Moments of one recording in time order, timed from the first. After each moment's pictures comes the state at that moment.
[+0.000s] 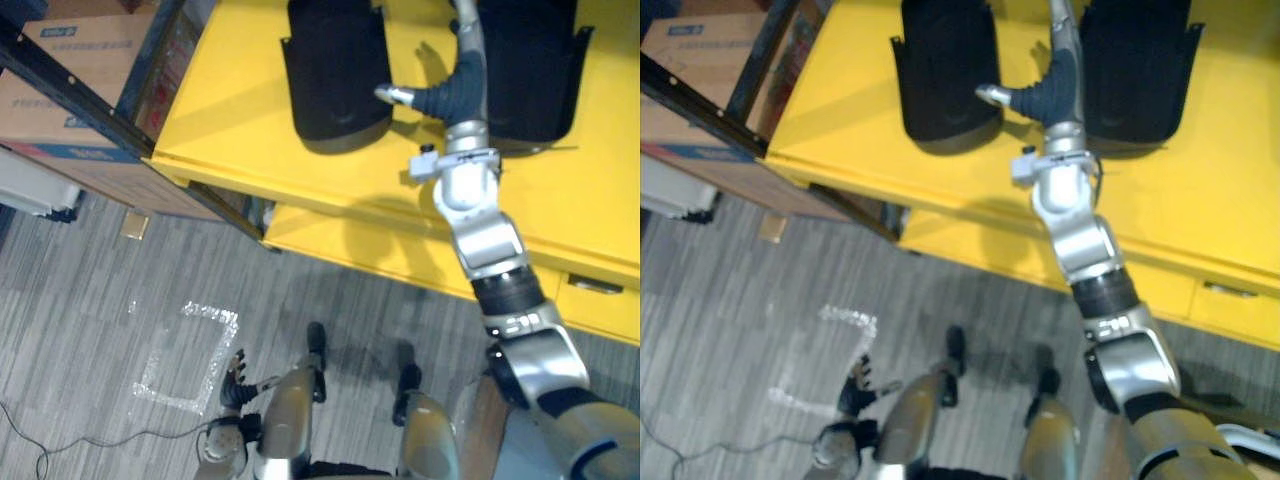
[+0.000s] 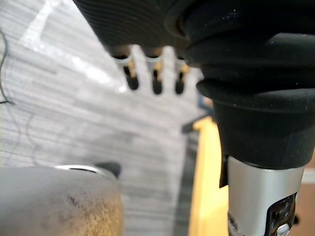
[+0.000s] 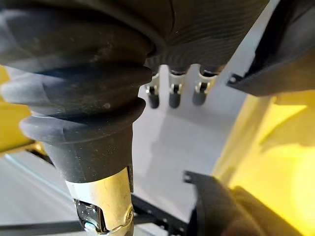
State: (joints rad) left arm 0.13 0.11 -0.14 0.65 -0.16 -0.29 0.22; right arm -0.93 -0.35 0.21 0.24 -0.17 0.03 -0.35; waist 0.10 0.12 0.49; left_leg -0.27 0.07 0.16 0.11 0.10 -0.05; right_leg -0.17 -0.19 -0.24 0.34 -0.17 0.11
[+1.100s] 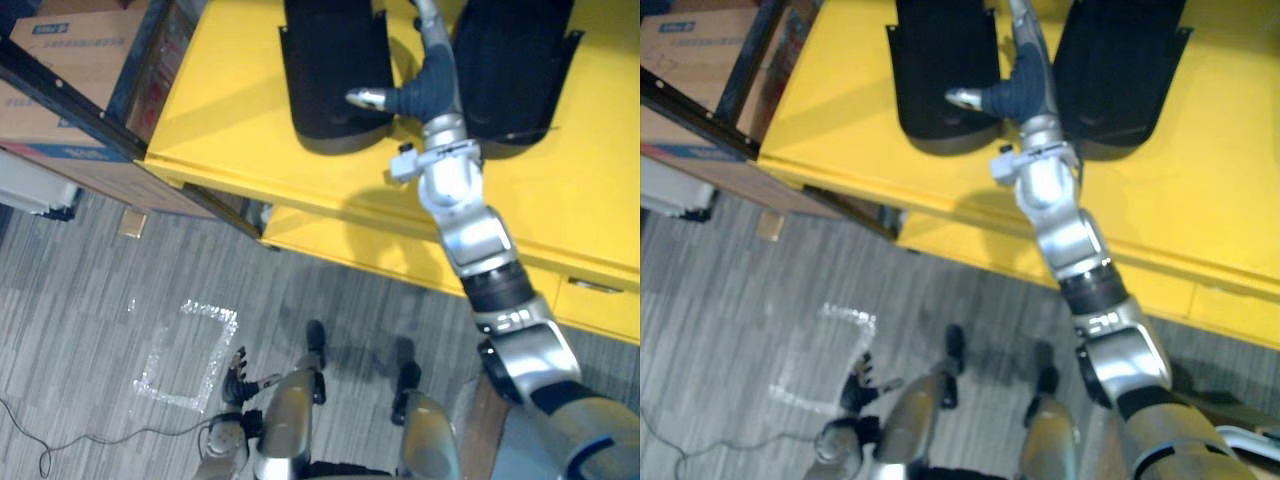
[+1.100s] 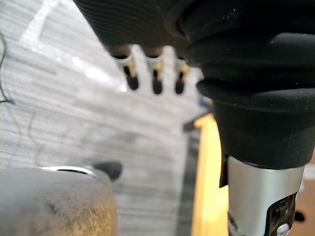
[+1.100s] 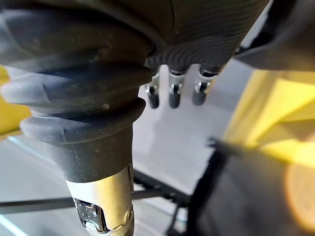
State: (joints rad) left arm 0.08 0.11 -0.14 0.74 -0.16 -0.32 0.22; right arm -0.97 -0.32 0.28 0.13 -0.20 0.05 -0.28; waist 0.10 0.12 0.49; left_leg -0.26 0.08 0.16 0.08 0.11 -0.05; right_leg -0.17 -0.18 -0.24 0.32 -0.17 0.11
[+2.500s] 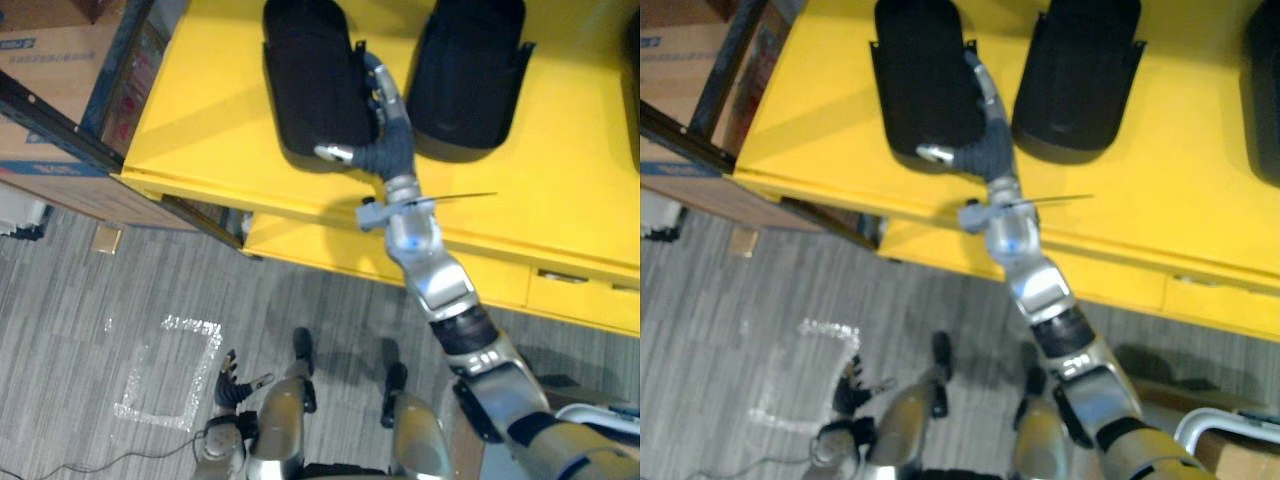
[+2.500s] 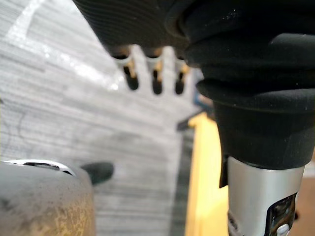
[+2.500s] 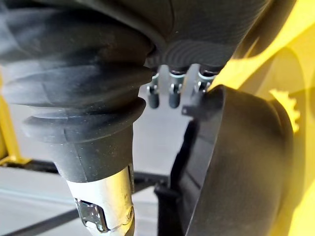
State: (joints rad) left arm 0.08 0.12 -0.14 0.77 -0.19 -0.35 0.28; right arm -0.78 -0.16 0.34 0.06 0.01 0.09 -0.32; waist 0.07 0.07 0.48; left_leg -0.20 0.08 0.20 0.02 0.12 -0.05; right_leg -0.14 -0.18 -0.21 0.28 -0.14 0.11
